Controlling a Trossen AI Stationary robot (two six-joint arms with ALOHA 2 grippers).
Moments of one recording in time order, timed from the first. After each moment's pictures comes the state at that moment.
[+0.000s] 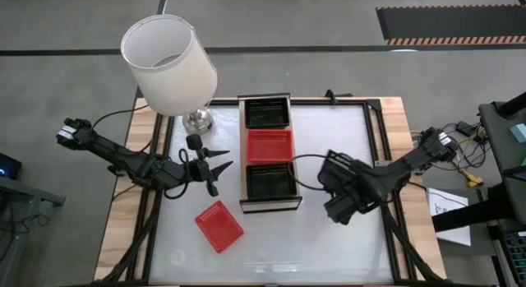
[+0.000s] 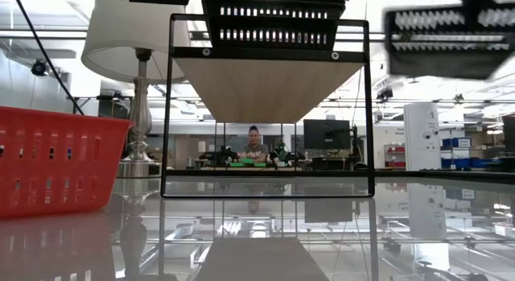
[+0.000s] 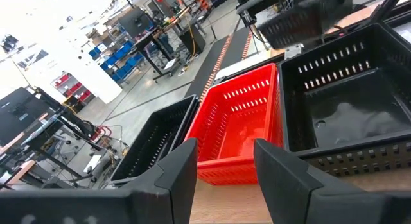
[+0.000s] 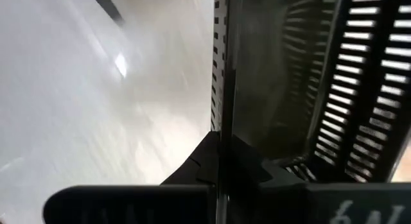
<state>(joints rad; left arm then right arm) -0.40 0.96 0.71 0.04 -0.85 0.37 0.52 1.56 1.53 -1.58 0.23 0.97</state>
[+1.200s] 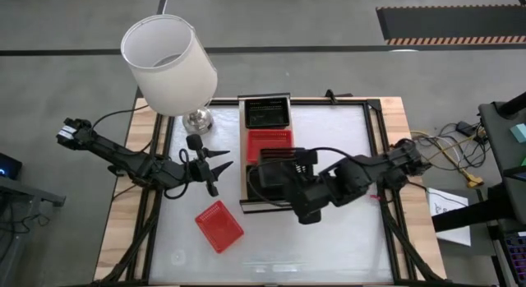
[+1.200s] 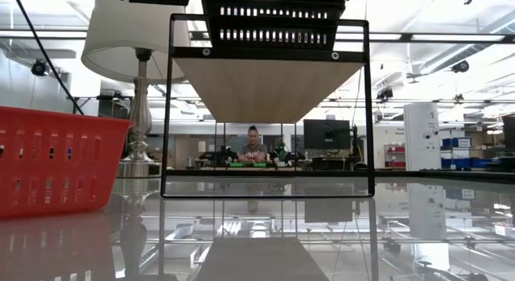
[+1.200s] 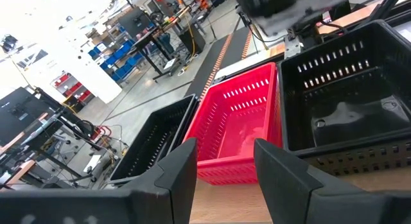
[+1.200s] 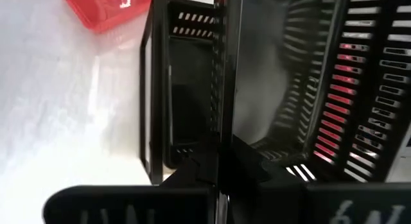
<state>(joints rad) -0.40 0.96 0.71 0.04 -0.85 0.37 0.40 1.92 2.27 -1.53 0.42 0.18</state>
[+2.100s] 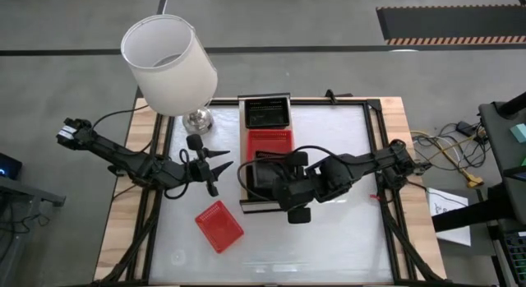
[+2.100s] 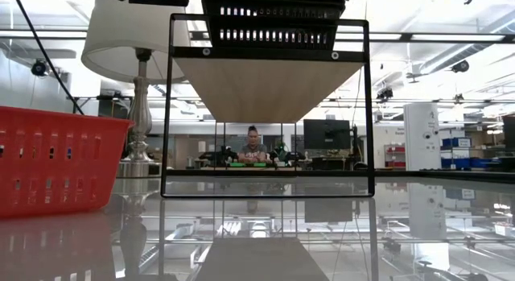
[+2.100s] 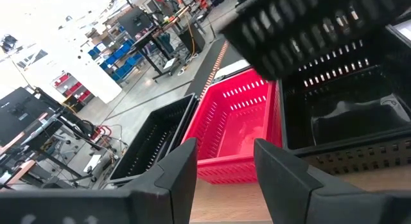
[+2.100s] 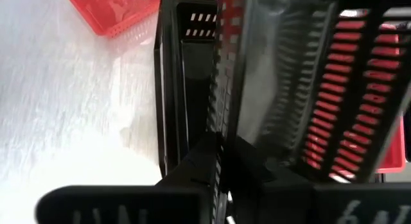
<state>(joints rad) -0.40 0.96 0.71 0.04 -0.85 0.37 0.35 1.97 2.27 -1.48 0.31 0.21</state>
